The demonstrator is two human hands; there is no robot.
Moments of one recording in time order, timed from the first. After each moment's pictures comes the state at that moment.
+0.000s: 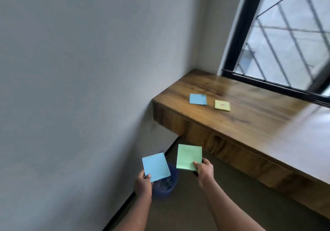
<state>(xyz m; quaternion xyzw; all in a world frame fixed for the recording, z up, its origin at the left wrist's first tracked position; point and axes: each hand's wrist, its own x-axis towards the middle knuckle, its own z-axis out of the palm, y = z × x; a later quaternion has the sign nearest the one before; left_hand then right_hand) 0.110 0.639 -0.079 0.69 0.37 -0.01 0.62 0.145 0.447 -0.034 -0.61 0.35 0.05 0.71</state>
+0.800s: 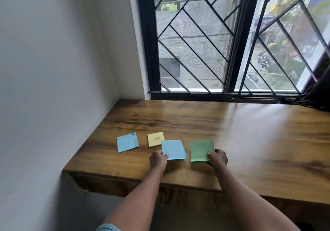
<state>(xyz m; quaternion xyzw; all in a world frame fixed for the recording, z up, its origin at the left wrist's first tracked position) 0.364 0.329 0.041 0.88 0.04 -0.15 0.45 0.282 0.147 0.029 -0.65 0.51 -0.13 0.55</state>
